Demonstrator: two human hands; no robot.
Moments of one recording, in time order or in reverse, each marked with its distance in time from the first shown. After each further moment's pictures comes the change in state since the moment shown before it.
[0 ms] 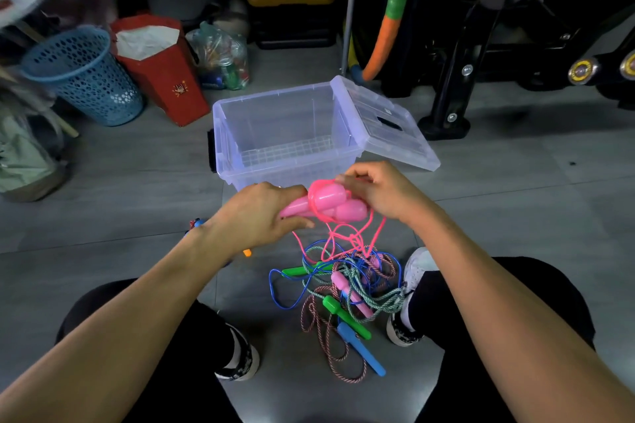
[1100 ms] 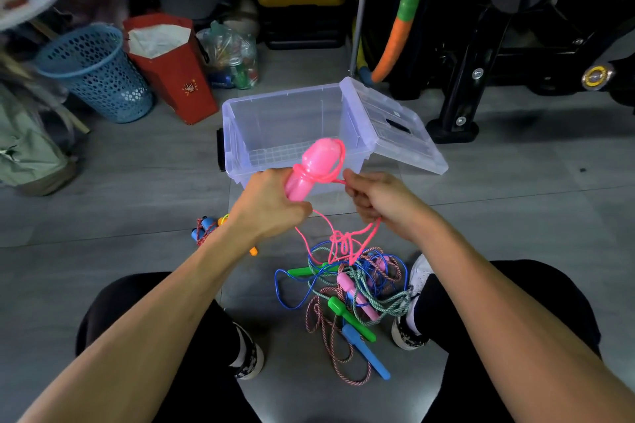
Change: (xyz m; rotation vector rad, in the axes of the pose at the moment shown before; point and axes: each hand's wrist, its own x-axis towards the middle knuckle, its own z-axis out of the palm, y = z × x) left_hand 0.008 0.026 -0.018 -0.250 0.104 -0.519; right_hand 0.000 -0.007 0.019 0.436 -0.038 0.309
